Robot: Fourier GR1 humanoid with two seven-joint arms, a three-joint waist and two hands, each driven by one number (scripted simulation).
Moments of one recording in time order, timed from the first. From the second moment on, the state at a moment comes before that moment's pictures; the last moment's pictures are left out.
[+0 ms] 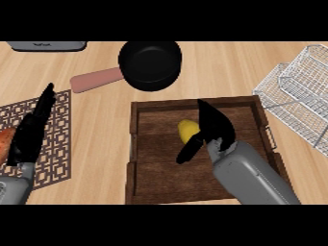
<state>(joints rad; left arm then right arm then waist) -0.14 0.42 -0.13 -1.44 0.01 0.26 0.05 -0.55 -0.14 0.53 -1.38 0.38 0.03 1.18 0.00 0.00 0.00</state>
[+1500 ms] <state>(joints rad) -0.14 0.38 -0.05 -1.44 -0.05 0.18 0.05 -0.57 -0.02 0.43 -1.30 0.44 0.06 1.08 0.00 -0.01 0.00</state>
